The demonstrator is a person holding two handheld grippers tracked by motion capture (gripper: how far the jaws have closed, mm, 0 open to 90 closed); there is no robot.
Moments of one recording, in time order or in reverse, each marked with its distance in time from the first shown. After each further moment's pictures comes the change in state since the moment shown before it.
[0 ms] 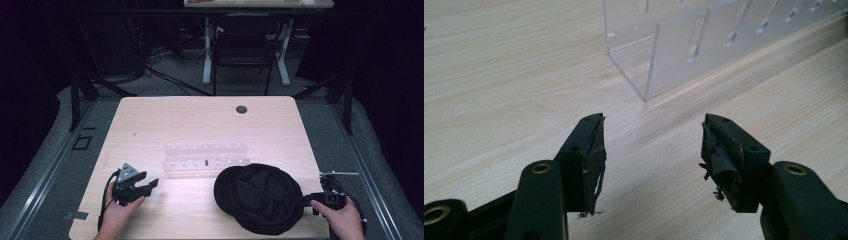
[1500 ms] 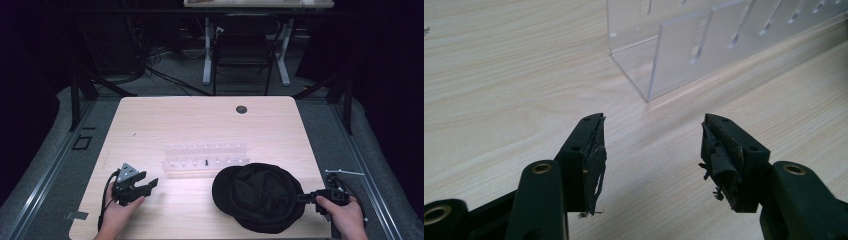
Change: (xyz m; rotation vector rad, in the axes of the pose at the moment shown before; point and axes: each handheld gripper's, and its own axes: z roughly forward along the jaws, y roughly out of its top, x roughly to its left) left arm 0.001 0.000 0.000 -0.002 0.006 -0.005; right arm -0.007 0.006 -0.009 0.021 0.223 0.114
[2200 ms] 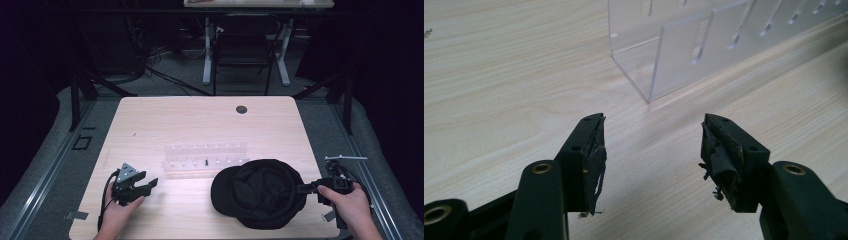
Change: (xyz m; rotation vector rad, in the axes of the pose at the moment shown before) left arm 0.000 0.000 -0.001 -0.003 0.002 0.002; right arm 0.052 0.015 -0.030 0.045 -0.059 -0.102
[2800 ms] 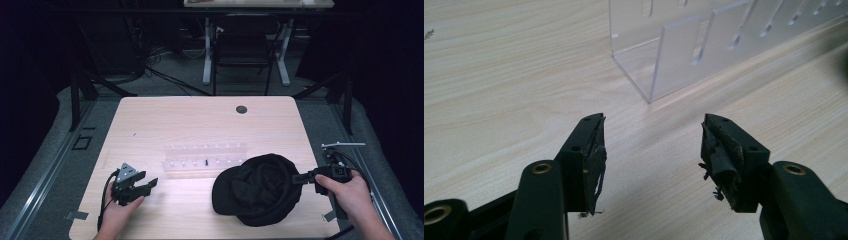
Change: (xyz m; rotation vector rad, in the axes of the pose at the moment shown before) left arm 0.000 0.000 -0.001 -0.001 0.001 -0.001; right arm 0.042 0.014 -0.017 0.016 0.080 -0.041
